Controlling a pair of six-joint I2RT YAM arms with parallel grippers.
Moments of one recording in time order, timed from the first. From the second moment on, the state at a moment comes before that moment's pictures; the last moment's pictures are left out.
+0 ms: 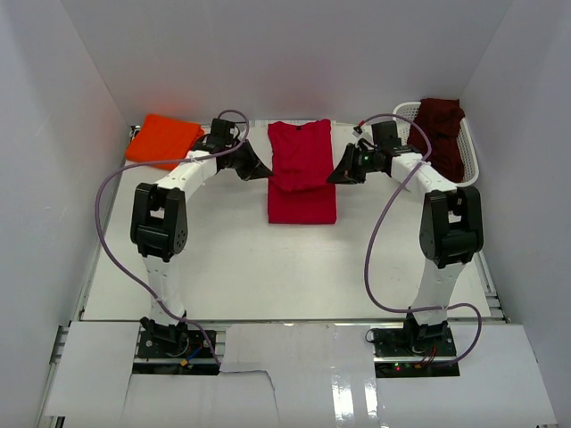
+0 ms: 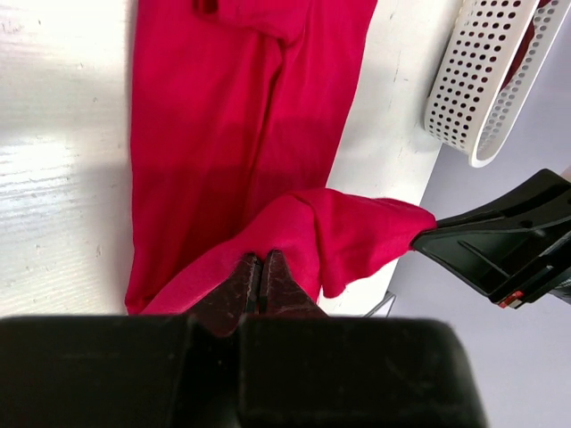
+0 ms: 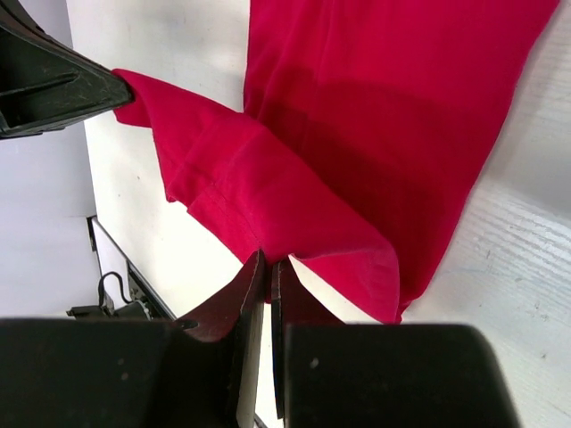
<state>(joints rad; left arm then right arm) -0.27 2.05 1.64 -0.42 0.54 -0.80 0.21 1.91 1.47 -0.43 -0.71 0.44</state>
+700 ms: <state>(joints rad) -0.26 2.25 1.83 -0.45 0.54 -0.79 0.21 2.08 1.65 -0.47 -0.70 0.44</state>
